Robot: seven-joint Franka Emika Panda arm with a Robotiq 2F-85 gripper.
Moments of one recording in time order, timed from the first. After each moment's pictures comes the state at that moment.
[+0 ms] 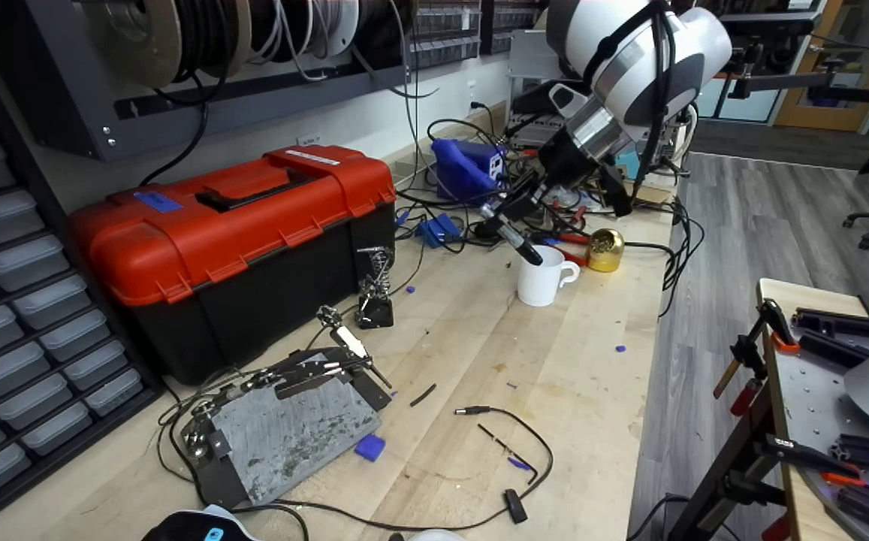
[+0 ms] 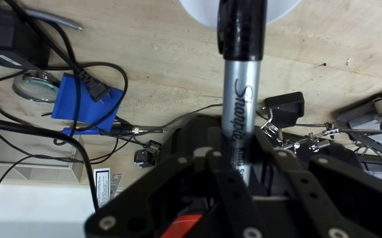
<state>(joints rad) 0.46 0.11 -0.29 -2.34 2.00 3.05 -2.04</state>
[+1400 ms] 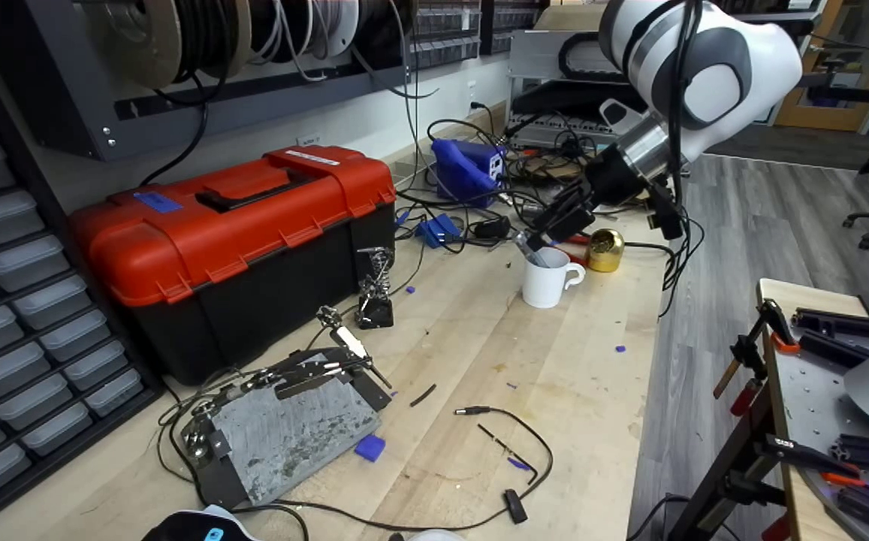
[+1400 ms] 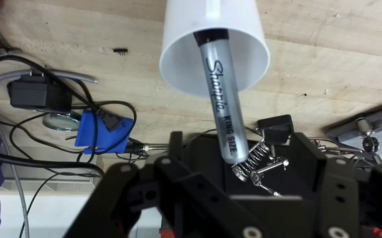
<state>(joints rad) 0.46 -0.01 -0.31 -2.47 2.52 3.07 -2.56</state>
